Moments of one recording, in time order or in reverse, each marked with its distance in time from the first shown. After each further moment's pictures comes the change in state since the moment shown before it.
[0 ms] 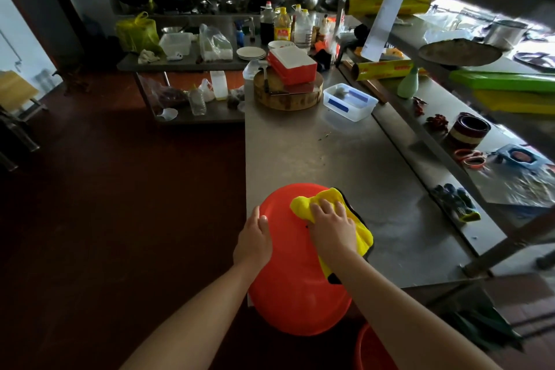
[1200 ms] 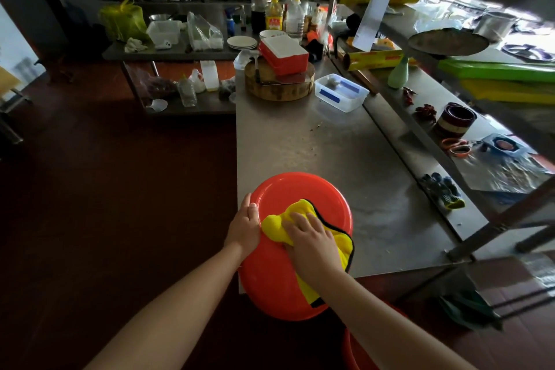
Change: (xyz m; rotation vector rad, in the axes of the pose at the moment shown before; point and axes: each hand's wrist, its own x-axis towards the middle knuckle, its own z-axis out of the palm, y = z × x) left_hand 0.001 0.001 -0.008 -0.132 -0.095 0.033; right_hand -0.063 -0.011 0.013 0.097 -0.028 -0.217
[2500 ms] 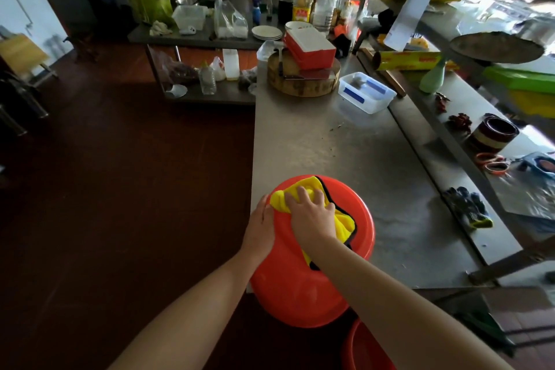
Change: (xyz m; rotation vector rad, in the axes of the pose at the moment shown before) left_hand 0.008 -0.004 0.008 -0.212 0.074 0.038; right_hand 0.086 -0.029 -0.007 -0.237 -0.066 0.016
